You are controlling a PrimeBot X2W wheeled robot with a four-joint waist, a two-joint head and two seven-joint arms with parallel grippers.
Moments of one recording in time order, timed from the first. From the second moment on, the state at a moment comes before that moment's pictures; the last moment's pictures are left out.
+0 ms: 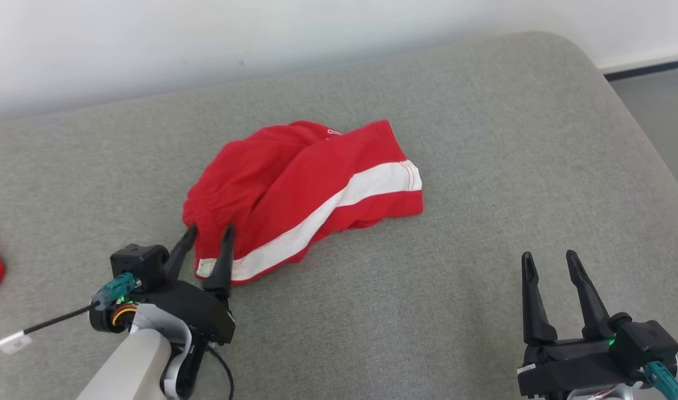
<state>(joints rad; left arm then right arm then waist) -0.54 0.30 -0.54 0.57 -0.75 -0.04 -0.23 -0.07 -0.05 0.00 0.11 0.19 0.13 -0.26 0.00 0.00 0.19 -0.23</state>
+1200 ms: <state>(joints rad) 0.01 0.30 -0.03 0.10 -0.37 -0.08 -0.26 0.06 -0.05 -0.07 0.11 0.13 0.13 -0.26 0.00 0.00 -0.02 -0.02</state>
